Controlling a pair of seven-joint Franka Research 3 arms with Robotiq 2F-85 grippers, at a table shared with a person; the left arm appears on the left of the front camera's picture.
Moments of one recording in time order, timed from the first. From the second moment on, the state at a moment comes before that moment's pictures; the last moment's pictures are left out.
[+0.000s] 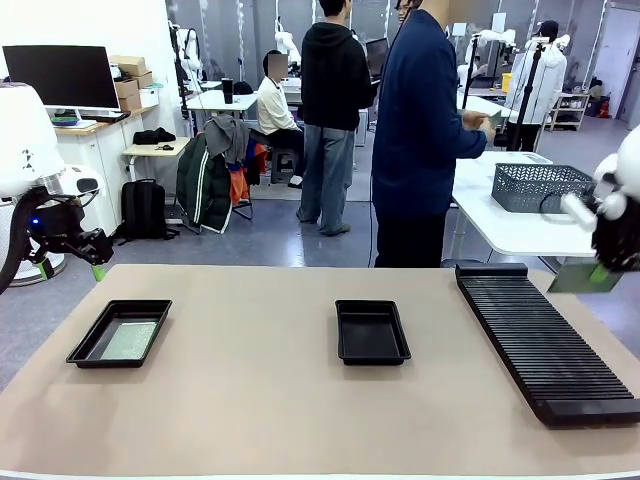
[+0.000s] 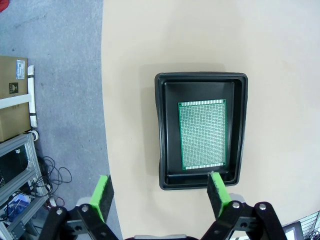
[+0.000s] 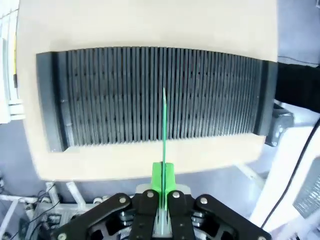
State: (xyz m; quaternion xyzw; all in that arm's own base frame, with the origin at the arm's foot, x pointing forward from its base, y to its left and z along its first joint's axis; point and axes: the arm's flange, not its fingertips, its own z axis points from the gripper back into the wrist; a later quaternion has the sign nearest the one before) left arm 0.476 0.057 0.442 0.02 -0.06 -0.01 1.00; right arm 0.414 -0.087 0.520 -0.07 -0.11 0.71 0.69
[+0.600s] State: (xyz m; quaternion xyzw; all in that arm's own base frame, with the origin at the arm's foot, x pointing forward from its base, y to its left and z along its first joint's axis) left arm 0.476 0.057 0.442 0.02 -0.06 -0.01 1.00; right arm 0.394 -0.113 0.683 -0.05 -0.12 0.70 0.70
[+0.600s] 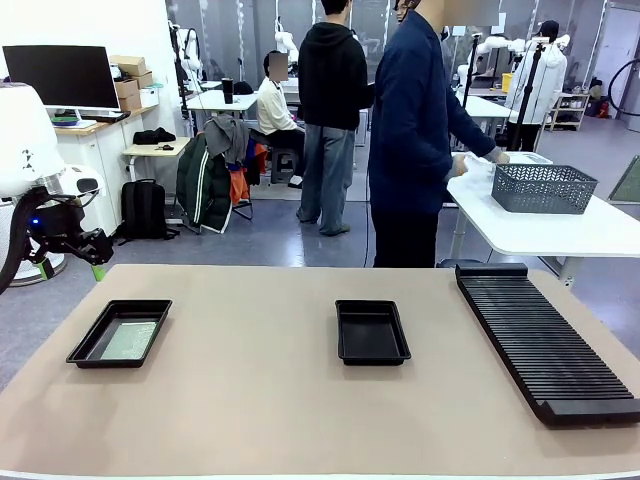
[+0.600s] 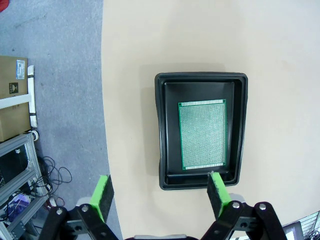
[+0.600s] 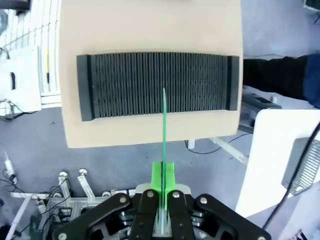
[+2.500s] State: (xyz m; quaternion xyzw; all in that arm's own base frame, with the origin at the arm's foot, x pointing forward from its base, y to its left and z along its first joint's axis) left arm 0.476 0.057 0.442 0.02 -0.06 -0.01 1.00; right arm 0.453 -0.032 0.590 0.25 -0.13 0.32 0.91
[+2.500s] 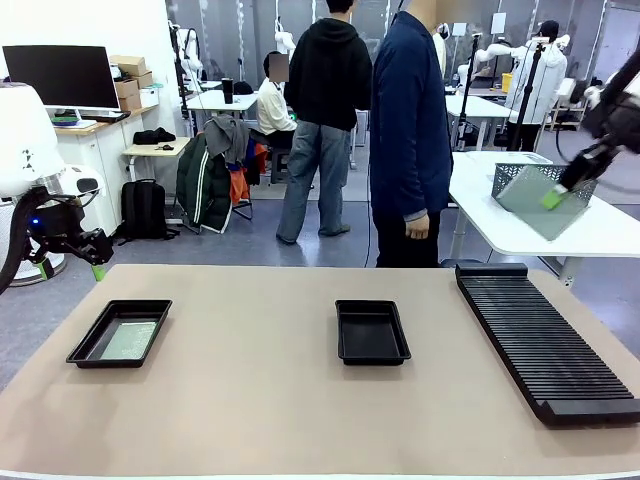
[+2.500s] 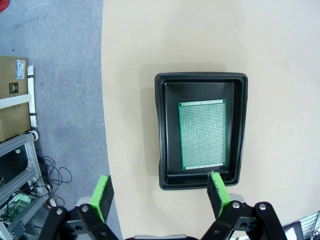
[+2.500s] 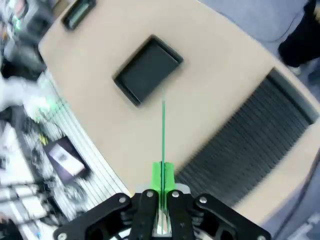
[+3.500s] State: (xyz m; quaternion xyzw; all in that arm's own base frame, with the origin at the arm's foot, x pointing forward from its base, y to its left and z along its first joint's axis) left arm 0.476 0.056 0.442 0.02 -0.06 -0.01 1.00; right arm 0.437 0.149 0.415 0.42 -0.09 0.05 0.90
